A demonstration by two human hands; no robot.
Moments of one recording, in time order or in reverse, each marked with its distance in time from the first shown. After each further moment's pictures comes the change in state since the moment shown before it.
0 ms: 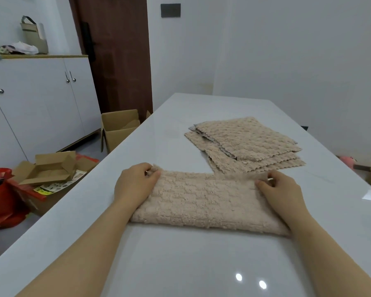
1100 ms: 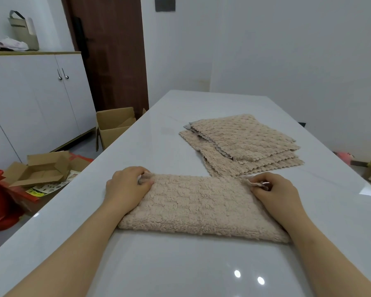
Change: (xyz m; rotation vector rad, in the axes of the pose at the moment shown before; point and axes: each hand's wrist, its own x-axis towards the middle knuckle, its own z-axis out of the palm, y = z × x) left_hand 0.004 -0.006 0.006 0.120 -0.084 0.041; right_hand 0.004 0.007 0.003 0.055 -0.049 -0.077
